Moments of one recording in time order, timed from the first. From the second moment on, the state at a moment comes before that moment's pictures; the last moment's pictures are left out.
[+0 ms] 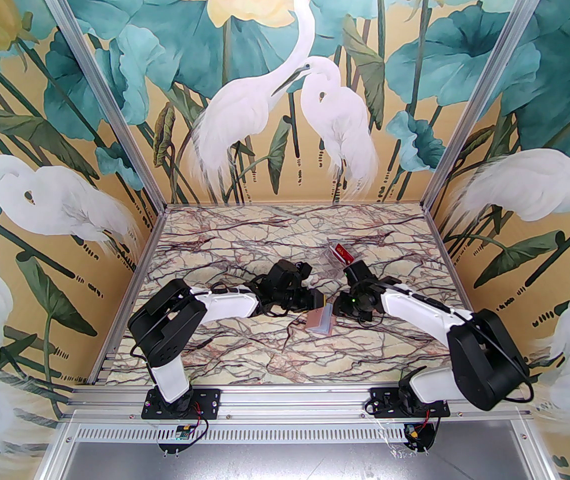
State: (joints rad) left arm -0.81 1.80 0.93 0.18 0.53 -0.89; right arm 0.46 1.45 0.75 -0.59 -0.20 0.65
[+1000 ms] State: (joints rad) left arm -0.84 1.88 0.94 0.19 0.48 -0.90; right arm 0.46 1.41 0.76 -0.70 -0.06 0.64
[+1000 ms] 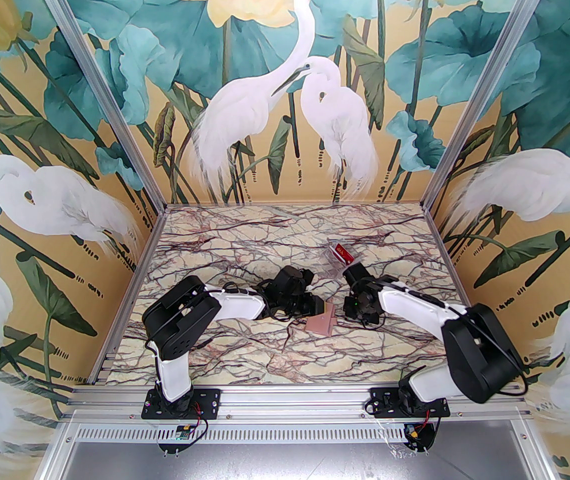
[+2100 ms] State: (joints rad) left arm -0.84 1.90 0.94 0.18 0.45 -0.90; right arm 0.51 1.54 0.79 -0.73 0.01 0.65
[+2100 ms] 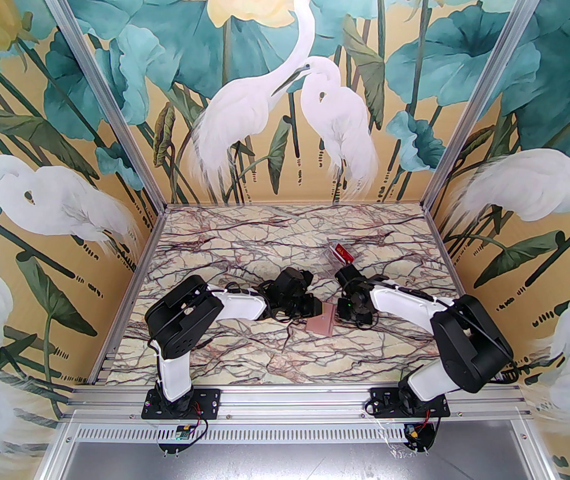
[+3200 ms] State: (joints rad) left arm -0.84 1.75 0.96 -0.03 0.34 -0.86; right arm 0.53 1.36 0.79 -0.63 -0.25 0.71
